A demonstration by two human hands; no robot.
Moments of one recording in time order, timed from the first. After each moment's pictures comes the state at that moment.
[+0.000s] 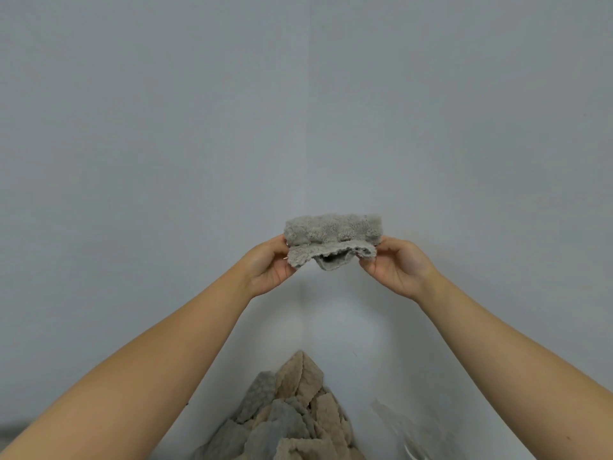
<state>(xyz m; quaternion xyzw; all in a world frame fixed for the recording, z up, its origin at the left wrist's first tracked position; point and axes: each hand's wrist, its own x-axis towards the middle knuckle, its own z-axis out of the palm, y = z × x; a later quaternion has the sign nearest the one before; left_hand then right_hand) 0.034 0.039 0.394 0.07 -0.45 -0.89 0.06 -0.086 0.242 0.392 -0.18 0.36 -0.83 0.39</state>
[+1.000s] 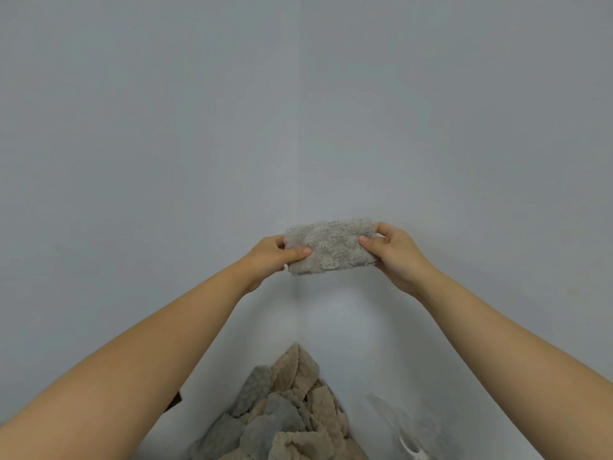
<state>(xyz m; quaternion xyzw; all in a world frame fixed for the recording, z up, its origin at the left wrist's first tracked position) 0.020 0.040 0.381 0.12 -0.77 -0.62 0.07 -0.081 0.241 0.388 -0.26 0.64 -0.71 0.16</state>
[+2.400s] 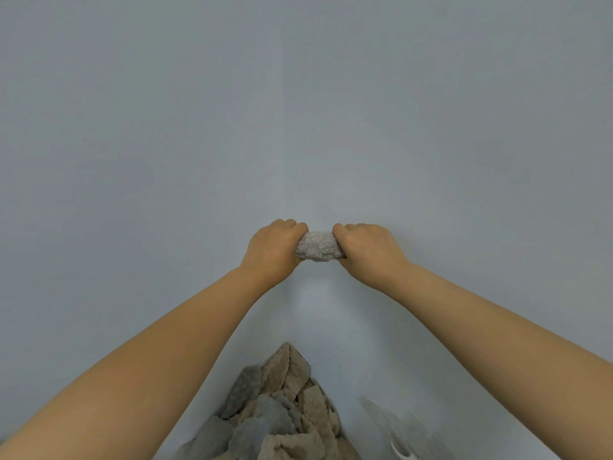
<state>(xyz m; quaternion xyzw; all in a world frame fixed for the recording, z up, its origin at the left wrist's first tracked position) -0.027 0.056 0.378 0.03 -0.97 -0.03 0.25 -0.094 0.226 0.402 -0.45 0.86 0.04 -0.24</state>
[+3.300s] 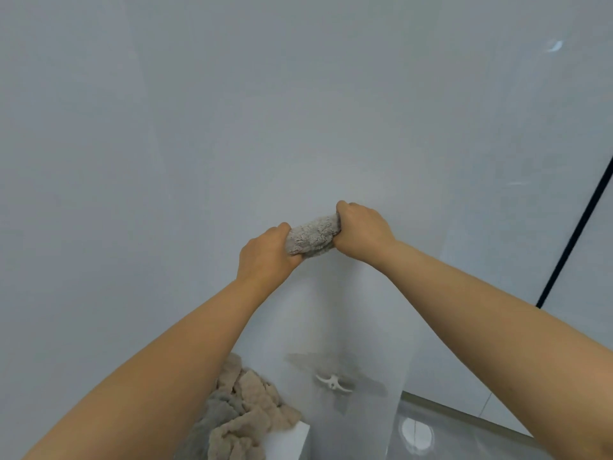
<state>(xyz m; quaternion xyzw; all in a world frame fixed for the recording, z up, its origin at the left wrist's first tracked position) 0.025 0.210 0.372 -0.07 -0.95 -0.16 0.27 0.006 0.388 0.418 -0.16 0.96 -0.11 -0.19</state>
